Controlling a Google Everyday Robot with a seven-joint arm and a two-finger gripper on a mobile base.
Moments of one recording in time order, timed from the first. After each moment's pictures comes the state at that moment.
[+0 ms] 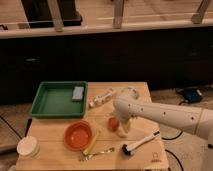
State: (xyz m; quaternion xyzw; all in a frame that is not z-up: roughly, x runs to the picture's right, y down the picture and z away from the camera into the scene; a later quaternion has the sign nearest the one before) arm 0.085 0.204 0.830 -0.28 -0.13 -0.30 0.90
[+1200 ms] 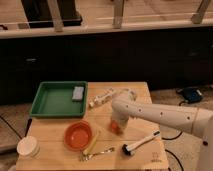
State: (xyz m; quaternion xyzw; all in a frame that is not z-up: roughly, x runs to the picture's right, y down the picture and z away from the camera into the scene) arm 0.080 0.216 0.835 -0.29 -0.14 -0.33 0.89
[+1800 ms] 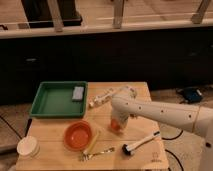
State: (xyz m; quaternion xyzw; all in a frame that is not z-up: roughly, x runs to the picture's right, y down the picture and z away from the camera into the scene) arm 0.077 0.197 0.819 -0.28 -0.14 -0.34 0.88
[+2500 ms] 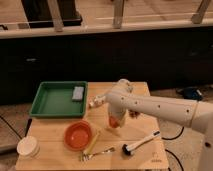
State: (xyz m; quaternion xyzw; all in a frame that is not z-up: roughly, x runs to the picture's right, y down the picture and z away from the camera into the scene) arm 0.058 0.174 0.800 -0.28 -0.14 -0.36 0.88
